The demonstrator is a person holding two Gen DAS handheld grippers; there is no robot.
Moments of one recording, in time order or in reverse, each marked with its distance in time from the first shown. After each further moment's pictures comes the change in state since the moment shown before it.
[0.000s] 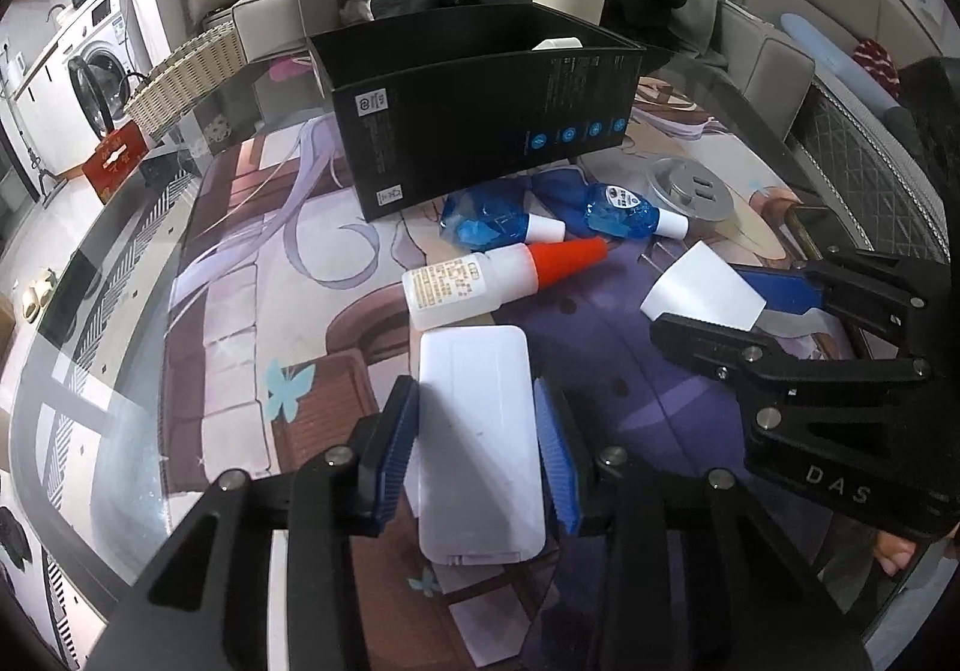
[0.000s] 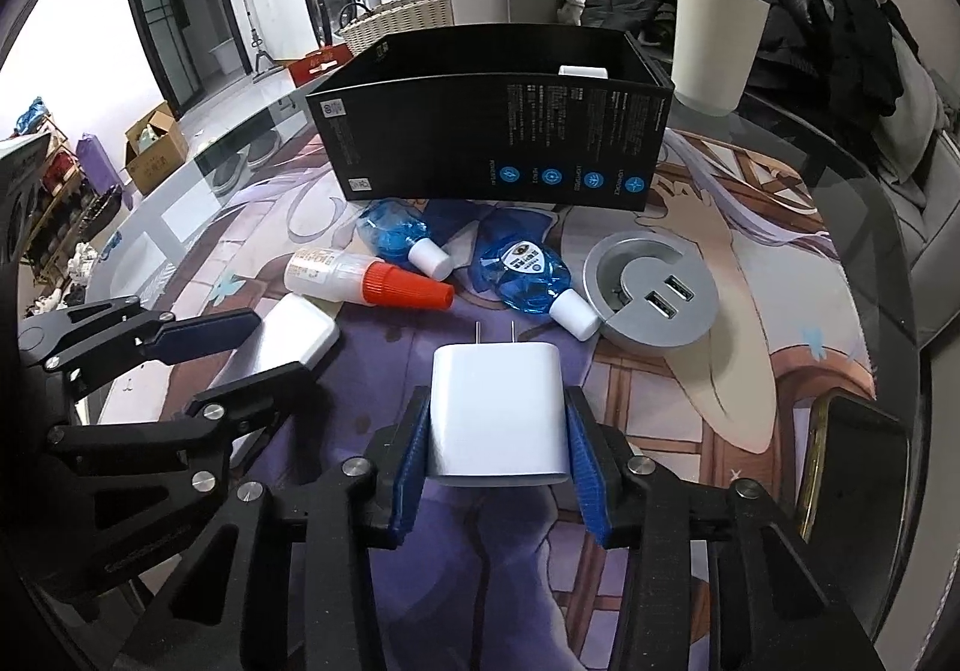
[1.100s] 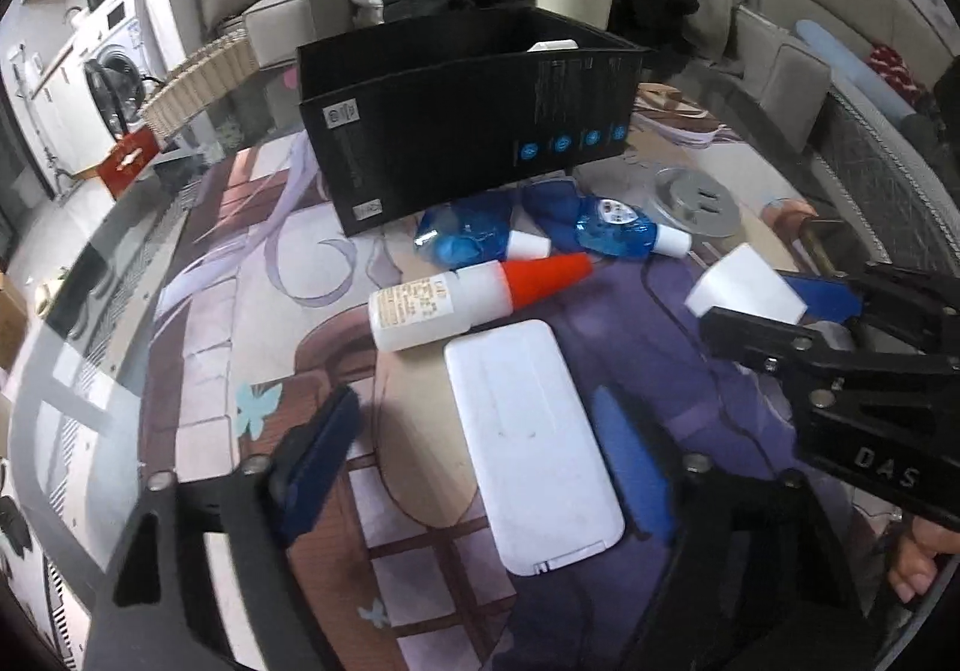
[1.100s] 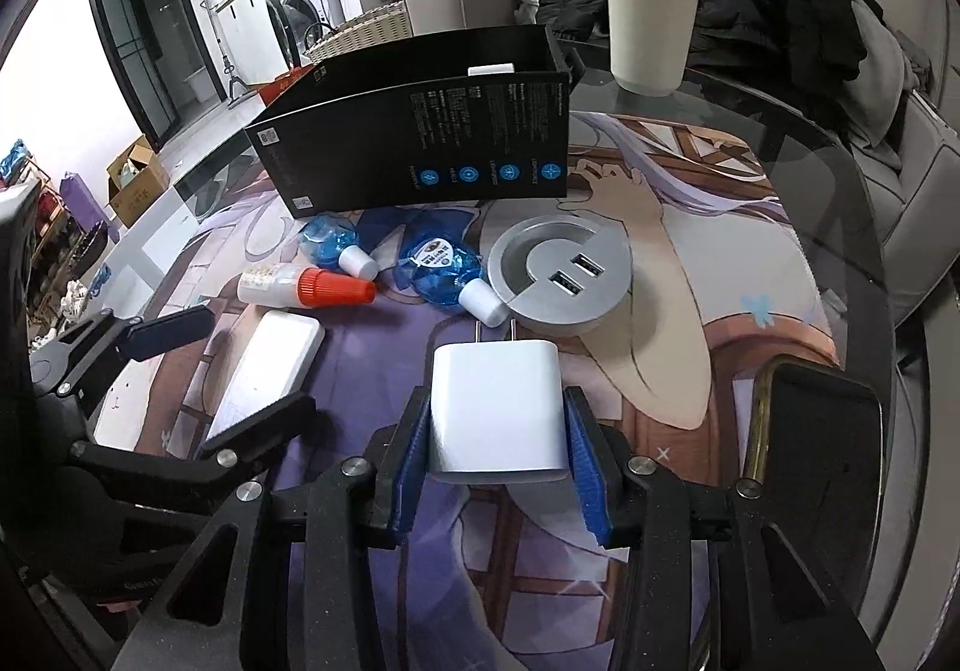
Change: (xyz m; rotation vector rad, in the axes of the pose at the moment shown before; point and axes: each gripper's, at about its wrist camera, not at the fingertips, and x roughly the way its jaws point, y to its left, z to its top) left arm 0.010 -0.014 0.005 -0.016 -0.025 0.030; right arm -0.005 -0.038 -0.006 0.085 -0.014 -0.019
